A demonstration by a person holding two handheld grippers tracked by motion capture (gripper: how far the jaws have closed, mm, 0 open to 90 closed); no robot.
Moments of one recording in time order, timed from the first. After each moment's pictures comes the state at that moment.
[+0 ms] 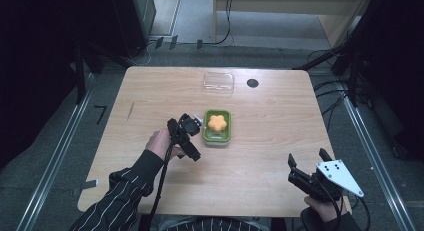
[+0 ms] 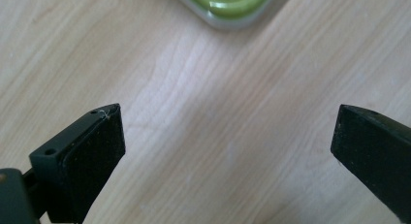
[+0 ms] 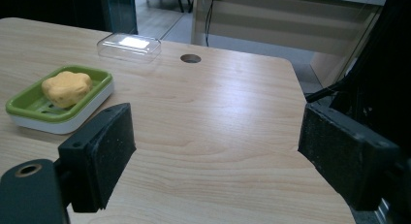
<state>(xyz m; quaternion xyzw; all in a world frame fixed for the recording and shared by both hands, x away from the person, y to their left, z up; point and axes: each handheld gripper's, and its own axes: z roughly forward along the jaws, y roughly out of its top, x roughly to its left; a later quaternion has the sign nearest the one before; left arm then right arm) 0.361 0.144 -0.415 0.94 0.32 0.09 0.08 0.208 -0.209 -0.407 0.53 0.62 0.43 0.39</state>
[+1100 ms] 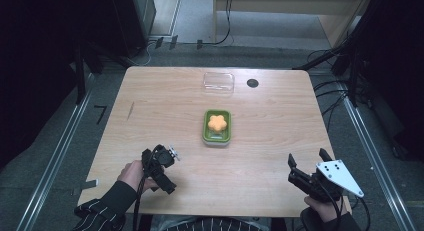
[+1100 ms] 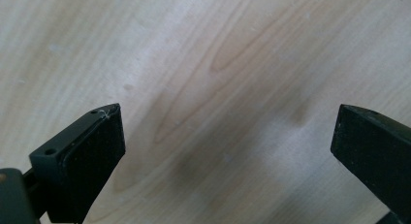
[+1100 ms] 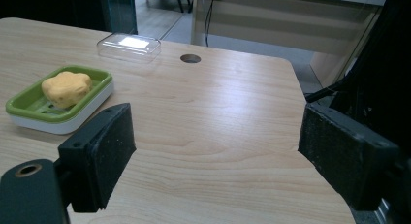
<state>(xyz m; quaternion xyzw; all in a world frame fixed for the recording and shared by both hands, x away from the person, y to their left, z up) 0.288 0.207 -0.449 0.94 0.33 0.04 0.04 0.208 -0.209 -0.407 0.53 0.62 0.43 0.39</state>
